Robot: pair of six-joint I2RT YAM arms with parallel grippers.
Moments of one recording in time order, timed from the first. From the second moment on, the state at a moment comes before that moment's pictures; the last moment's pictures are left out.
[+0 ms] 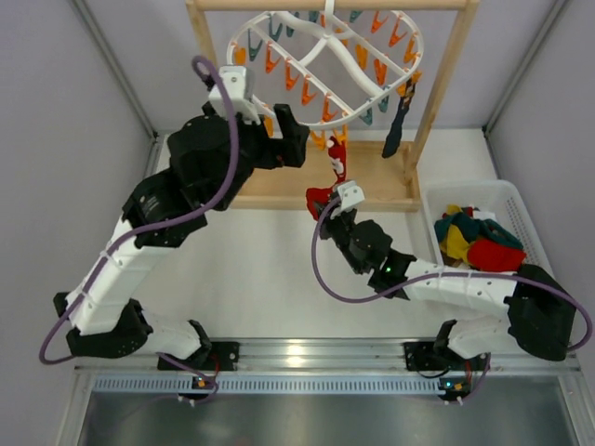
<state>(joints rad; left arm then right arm) -0.94 1.34 2.02 -0.73 -0.54 -0.31 1.02 1.28 0.72 0.62 0.50 0.05</state>
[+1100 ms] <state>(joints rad) -0.97 1.62 2.03 -0.76 -0.83 -0.23 1.28 1.53 0.95 0.60 0.84 -0.16</state>
